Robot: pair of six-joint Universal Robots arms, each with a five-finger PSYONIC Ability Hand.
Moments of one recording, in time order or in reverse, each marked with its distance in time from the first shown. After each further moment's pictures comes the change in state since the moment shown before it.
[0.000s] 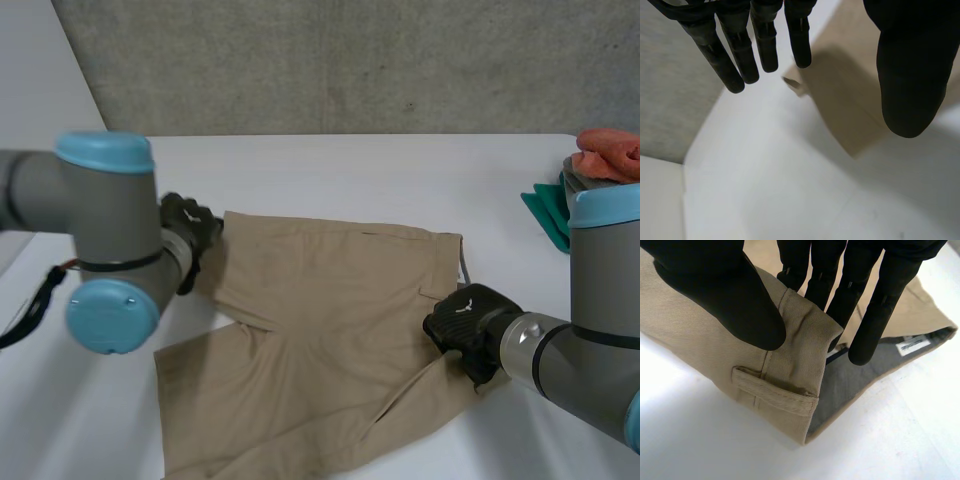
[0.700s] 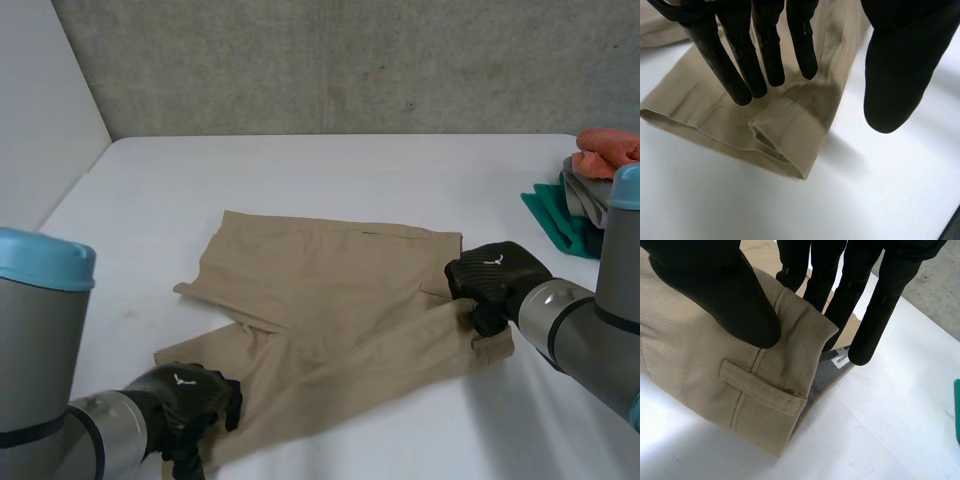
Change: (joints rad) left arm -0.085 0.426 -0.585 -0.332 0.229 -0.414; right arm -0.041 -0.068 0.000 -0.122 0.059 0.225; left_hand 0.195 0.181 0.174 0.193 0.194; right_hand 0.000 0.000 0.000 0.000 0.000
